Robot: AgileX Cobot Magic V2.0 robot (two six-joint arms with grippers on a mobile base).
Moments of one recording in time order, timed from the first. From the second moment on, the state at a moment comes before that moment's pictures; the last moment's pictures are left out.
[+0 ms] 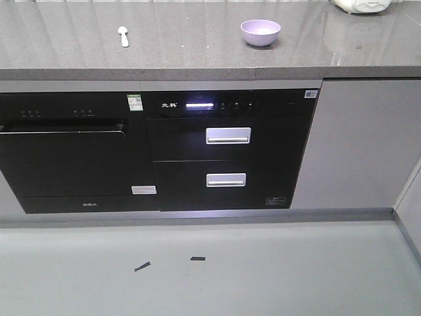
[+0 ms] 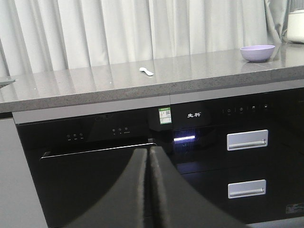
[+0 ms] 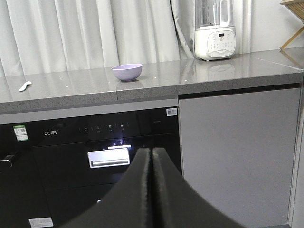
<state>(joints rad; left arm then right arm) 0.01 -0.01 0.03 -0.08 0.08 0.10 -0.04 -0.01 0.03 -0.07 0.06 0.09</state>
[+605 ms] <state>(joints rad) 0.01 -0.01 0.03 -0.08 0.08 0.10 -0.04 -0.01 0.03 -0.07 0.06 0.09</state>
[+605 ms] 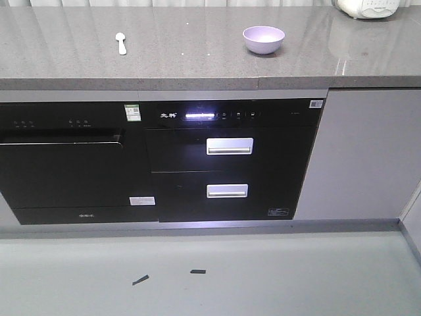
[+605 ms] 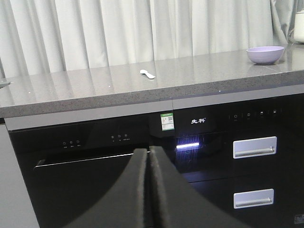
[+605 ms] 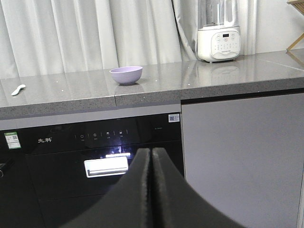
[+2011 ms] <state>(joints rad) 0.01 -0.01 0.03 -0.08 0.08 0.10 -0.04 -0.01 0.03 -0.07 0.06 0.09</state>
